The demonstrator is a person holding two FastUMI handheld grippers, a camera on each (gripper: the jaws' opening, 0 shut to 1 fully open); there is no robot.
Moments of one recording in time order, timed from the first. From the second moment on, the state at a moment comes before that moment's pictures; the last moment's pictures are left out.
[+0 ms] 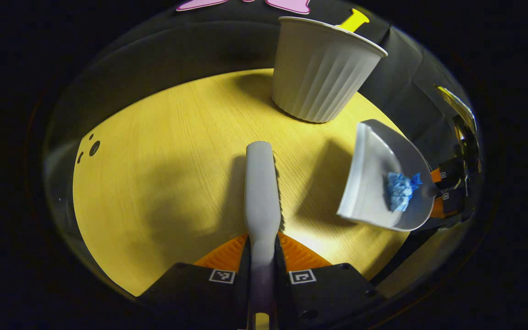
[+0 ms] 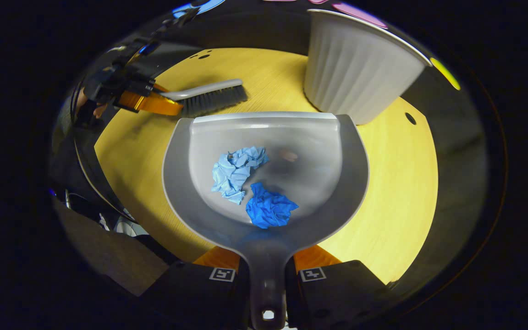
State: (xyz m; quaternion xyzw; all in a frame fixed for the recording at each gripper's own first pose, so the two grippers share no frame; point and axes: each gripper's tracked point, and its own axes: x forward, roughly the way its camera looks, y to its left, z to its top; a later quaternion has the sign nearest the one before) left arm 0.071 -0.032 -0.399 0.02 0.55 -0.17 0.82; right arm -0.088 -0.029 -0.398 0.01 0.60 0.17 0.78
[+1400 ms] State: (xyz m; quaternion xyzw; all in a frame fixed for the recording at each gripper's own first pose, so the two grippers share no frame) left arm 0.059 -0.013 -0.397 0.01 0.52 -0.19 0.83; right arm 0.107 -0.241 -0.211 -0.09 0.53 -0.02 0.84
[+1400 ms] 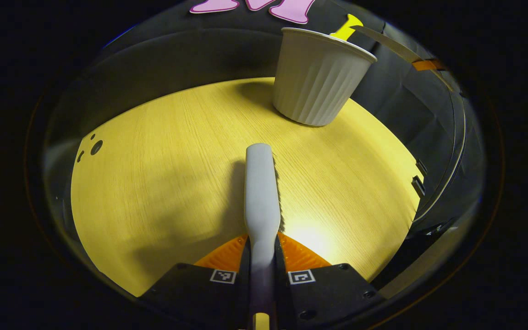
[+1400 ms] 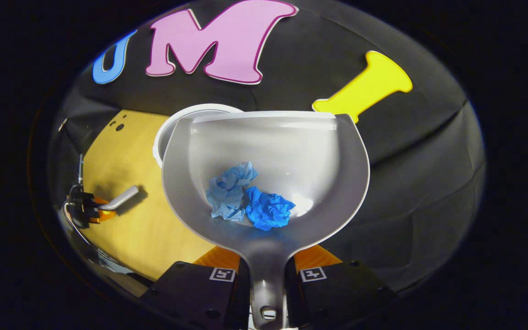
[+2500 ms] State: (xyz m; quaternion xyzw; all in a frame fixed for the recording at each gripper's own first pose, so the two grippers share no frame) left arm 0.057 -0.012 -0.399 0.01 0.52 -0.19 0.83; right arm 0.182 -0.258 -0.213 -0.44 0.58 0.08 0.68
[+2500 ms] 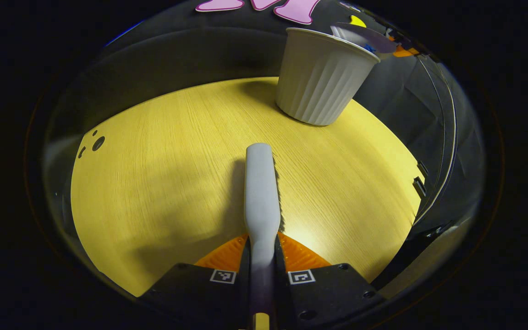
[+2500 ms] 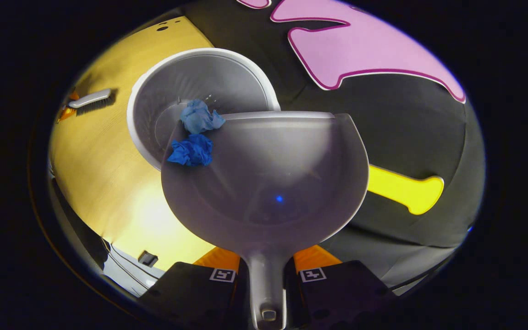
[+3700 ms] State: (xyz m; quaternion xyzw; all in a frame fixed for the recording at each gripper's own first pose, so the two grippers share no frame) left arm 0.047 0.006 -0.391 0.01 0.52 -0.14 0.84; right arm 0.136 -0.218 -0.191 -0.18 0.53 0.08 0.82
